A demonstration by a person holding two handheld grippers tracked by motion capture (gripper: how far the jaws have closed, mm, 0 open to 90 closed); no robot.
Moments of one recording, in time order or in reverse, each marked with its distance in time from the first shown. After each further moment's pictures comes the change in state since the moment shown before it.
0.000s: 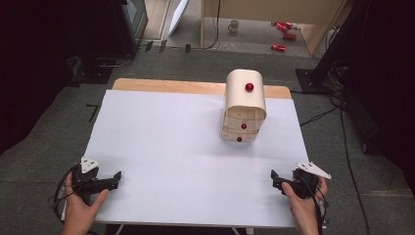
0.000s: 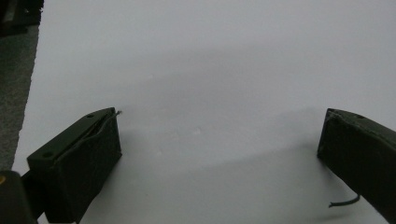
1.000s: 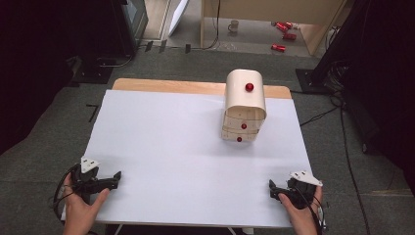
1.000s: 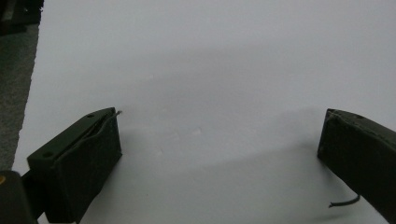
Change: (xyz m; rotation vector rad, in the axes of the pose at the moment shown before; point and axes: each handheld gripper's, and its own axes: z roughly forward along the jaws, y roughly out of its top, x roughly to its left) left arm 0.000 0.000 0.000 -0.001 -0.002 -0.006; right arm 0.003 -0.026 0.007 0.048 -0.042 -0.123
